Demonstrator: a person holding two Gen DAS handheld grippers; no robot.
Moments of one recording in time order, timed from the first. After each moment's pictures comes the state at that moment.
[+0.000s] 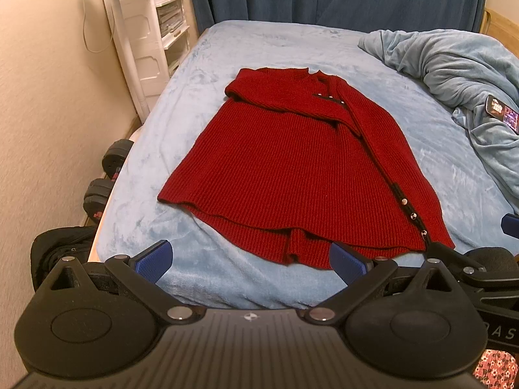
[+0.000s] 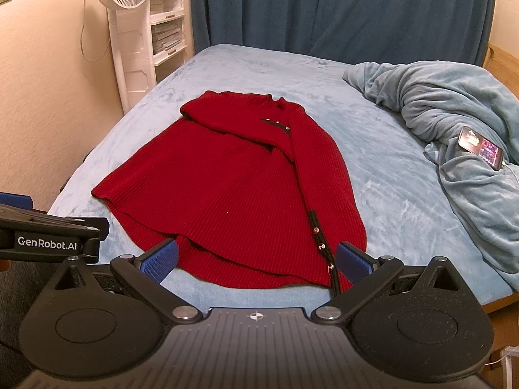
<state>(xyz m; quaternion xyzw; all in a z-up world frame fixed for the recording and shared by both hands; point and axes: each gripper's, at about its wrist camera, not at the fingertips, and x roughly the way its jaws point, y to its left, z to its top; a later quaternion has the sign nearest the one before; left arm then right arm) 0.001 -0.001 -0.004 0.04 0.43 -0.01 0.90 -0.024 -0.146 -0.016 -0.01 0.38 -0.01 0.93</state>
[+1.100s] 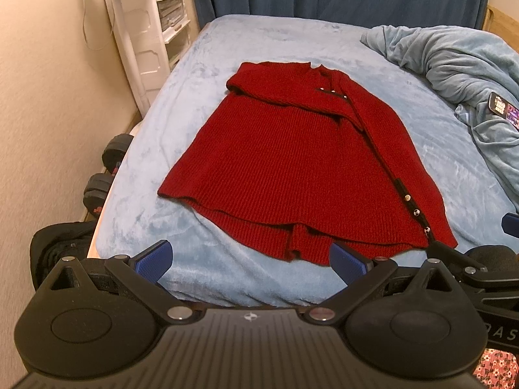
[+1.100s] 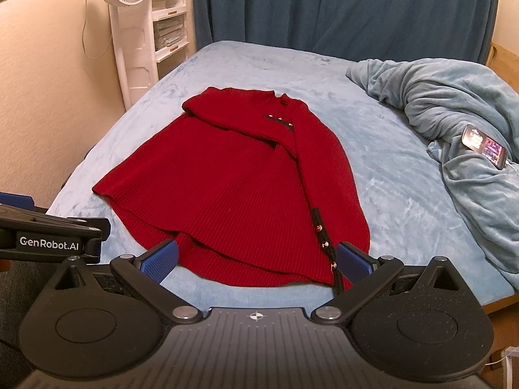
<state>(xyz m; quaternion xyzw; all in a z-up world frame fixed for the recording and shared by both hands) 0.003 0.003 -0.013 0.04 0.44 -0.01 0.90 -0.018 -0.141 -0.020 -0.01 0.39 0.00 0.92</state>
